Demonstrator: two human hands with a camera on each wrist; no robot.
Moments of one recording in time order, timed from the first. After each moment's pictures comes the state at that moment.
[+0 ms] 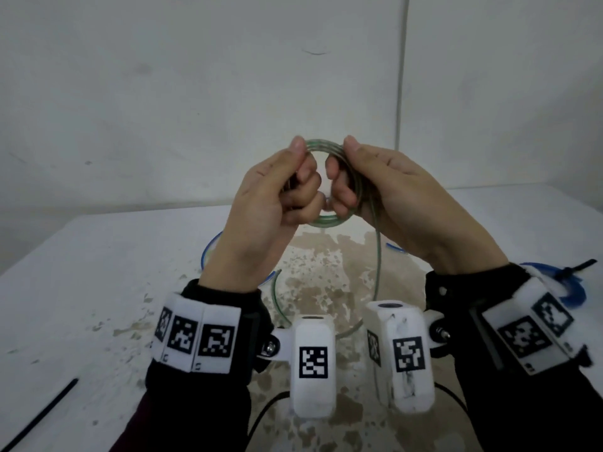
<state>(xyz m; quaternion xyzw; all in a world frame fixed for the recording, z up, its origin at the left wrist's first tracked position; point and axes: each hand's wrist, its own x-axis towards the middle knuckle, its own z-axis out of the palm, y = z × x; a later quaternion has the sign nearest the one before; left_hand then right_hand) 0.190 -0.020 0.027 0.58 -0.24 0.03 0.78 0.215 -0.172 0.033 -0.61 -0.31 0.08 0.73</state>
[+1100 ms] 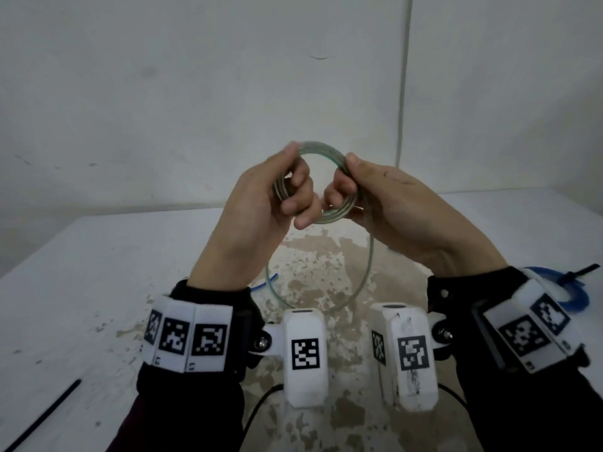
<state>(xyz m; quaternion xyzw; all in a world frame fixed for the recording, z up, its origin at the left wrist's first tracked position) 0.189 -0.015 0.034 0.58 -0.20 0.03 0.79 0.221 -0.173 0.024 -0.60 -0.31 0.12 0.73</state>
